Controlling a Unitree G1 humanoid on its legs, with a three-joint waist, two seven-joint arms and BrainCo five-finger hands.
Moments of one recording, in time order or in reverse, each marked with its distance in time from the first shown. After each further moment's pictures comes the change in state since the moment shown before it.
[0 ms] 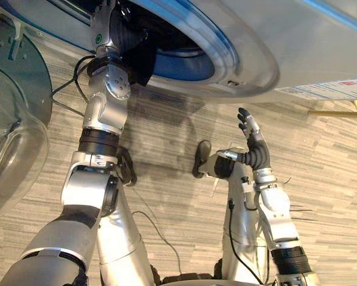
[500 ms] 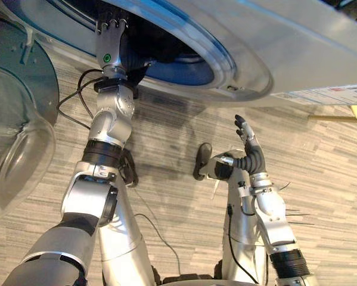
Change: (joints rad) left arm 0.051 0.006 -0.042 0.013 0.280 0.014 0.068; right arm 0.043 -0.003 0.015 0.000 -0.023 -0.013 -0.022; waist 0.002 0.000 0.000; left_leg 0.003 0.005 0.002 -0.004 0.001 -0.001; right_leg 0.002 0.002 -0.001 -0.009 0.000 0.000
